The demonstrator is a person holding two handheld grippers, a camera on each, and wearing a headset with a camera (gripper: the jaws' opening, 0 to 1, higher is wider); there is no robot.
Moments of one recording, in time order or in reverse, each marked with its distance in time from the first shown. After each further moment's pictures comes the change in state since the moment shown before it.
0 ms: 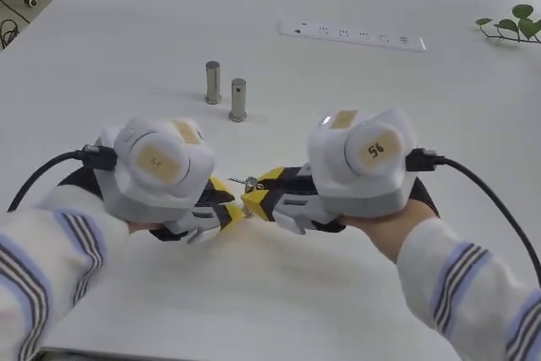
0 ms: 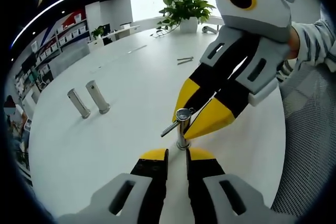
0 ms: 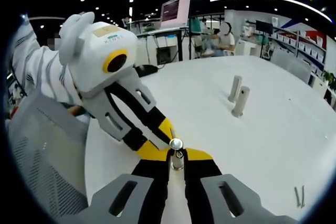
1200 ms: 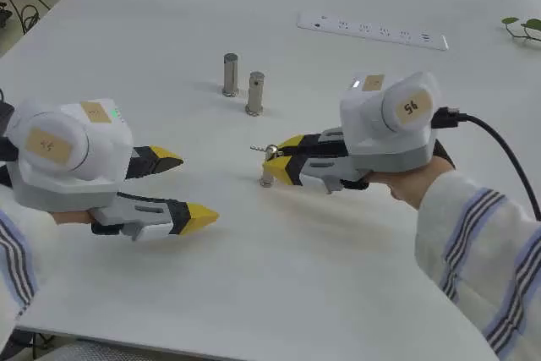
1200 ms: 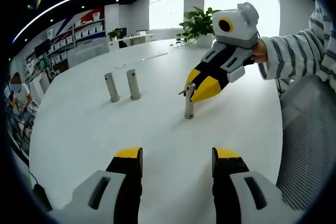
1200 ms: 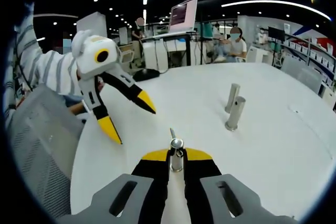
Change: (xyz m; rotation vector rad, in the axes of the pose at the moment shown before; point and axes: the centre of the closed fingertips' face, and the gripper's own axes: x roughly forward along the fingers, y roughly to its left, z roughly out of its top) left arm -0.044 0.034 -0.024 -0.114 -0.116 0.053; right arm 0.014 -0.037 0.014 -0.055 -0.047 0.108
